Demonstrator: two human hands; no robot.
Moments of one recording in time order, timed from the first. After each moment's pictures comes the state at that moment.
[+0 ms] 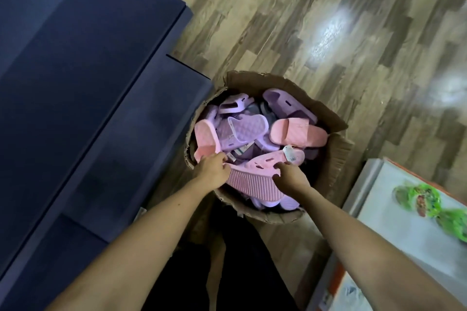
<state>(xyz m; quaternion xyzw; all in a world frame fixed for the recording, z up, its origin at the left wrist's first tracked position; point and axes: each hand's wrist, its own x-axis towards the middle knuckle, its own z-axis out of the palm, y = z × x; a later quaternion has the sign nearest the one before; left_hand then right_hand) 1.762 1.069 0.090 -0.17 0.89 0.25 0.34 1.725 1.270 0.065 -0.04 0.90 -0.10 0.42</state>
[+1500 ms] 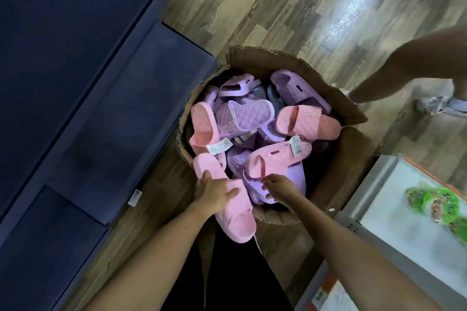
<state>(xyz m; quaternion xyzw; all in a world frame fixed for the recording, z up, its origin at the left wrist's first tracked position) 1.810 1.105 0.024 -0.17 0.83 0.20 0.50 1.753 1.273 -0.011 0.13 0.79 -0.27 0.54</state>
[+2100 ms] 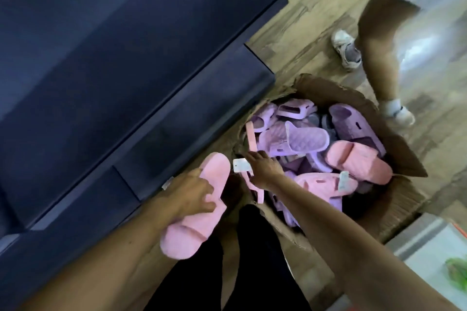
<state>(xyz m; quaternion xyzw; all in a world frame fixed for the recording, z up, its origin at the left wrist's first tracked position) 1.853 0.970 0.142 -0.15 0.87 0.15 0.45 1.730 1.109 0.023 -0.40 0.81 -0.04 0.43</state>
